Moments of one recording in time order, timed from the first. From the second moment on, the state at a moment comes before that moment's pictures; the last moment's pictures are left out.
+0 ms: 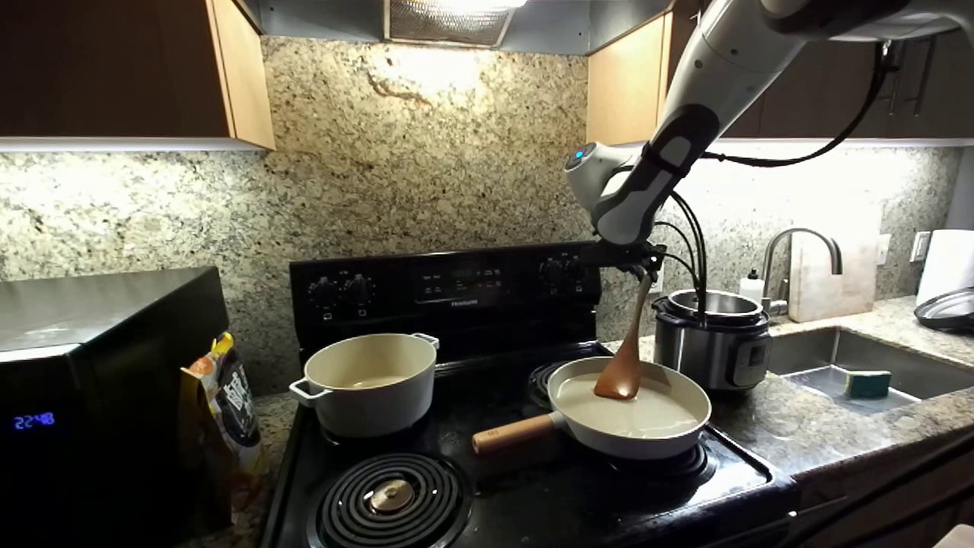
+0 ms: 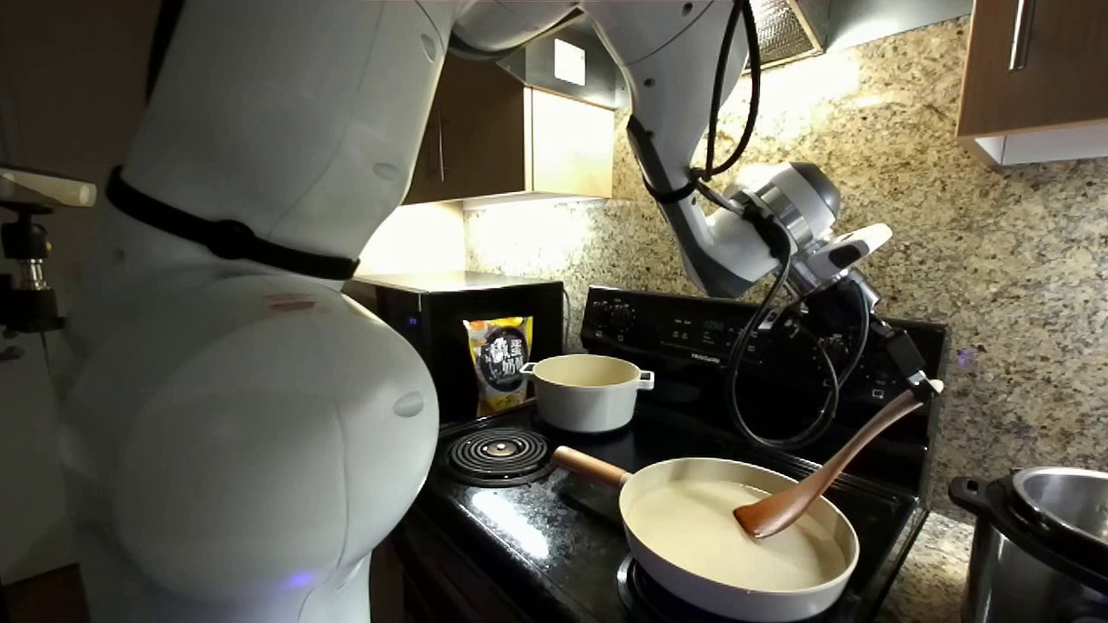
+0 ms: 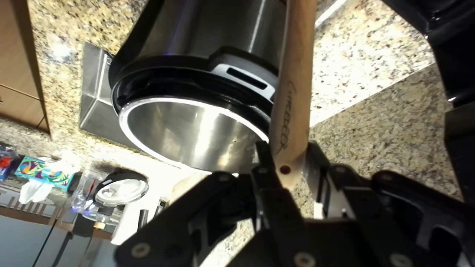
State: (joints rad) arm -0.05 0.34 -0.20 -1.88 -0.87 2.30 1.52
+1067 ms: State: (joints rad) arm -0.03 0.36 -0.19 -1.98 -0.92 2.31 1.52
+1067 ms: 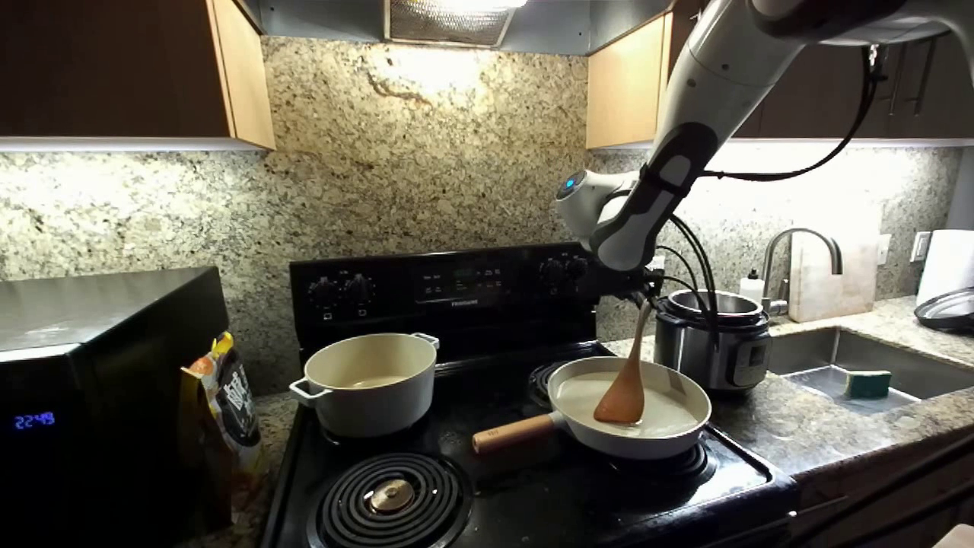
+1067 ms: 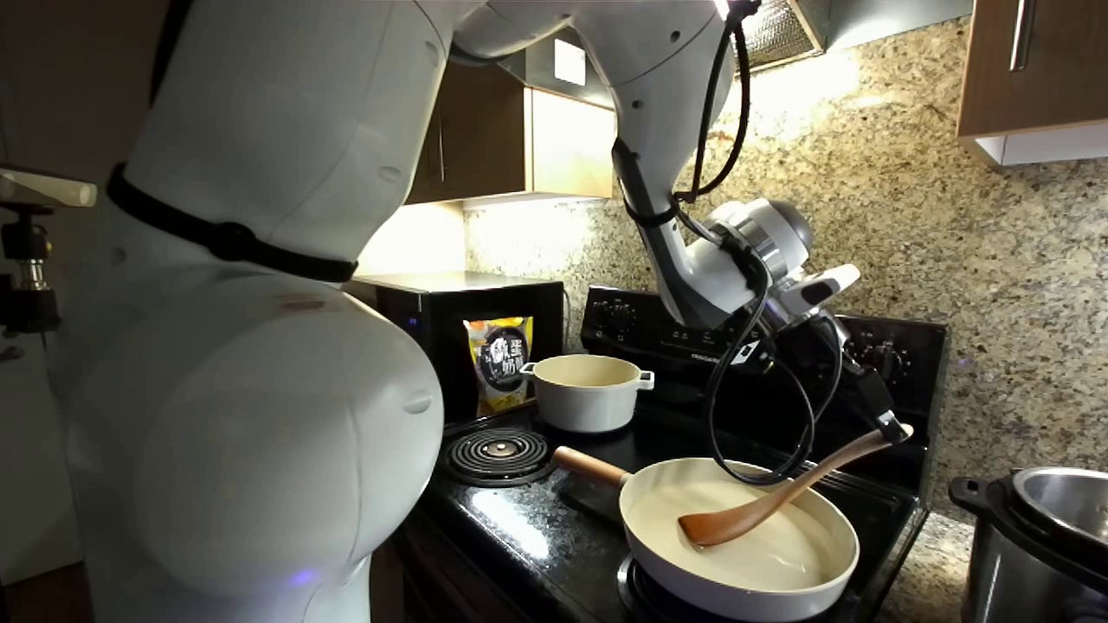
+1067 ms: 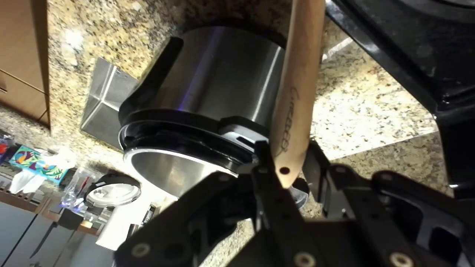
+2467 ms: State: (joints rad) arm -0.12 0.36 -0.24 -1.96 -0.89 2.38 1.52
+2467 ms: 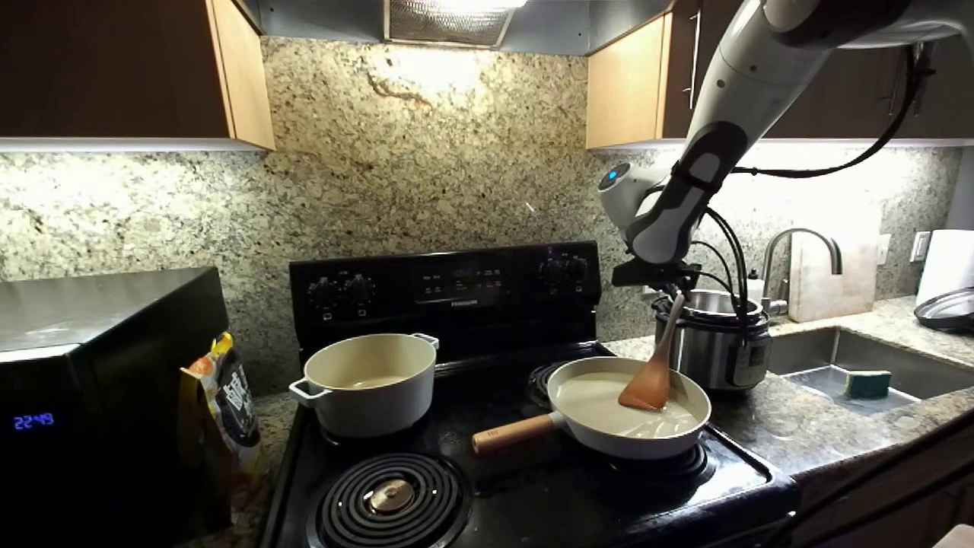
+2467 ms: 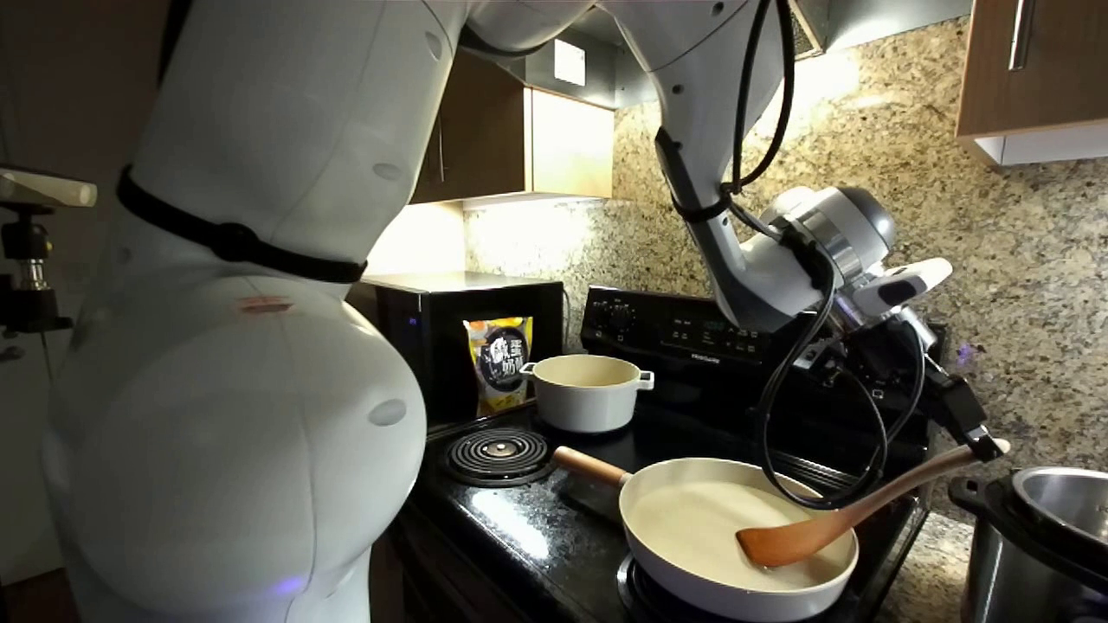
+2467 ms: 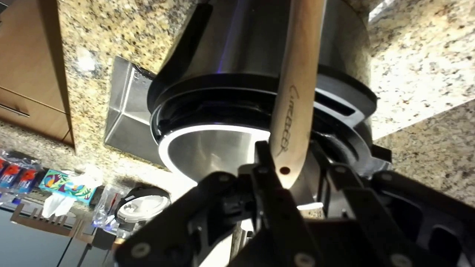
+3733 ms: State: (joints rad) arm -0.02 0.38 -0.17 -1.95 -0.90 2.32 1.52
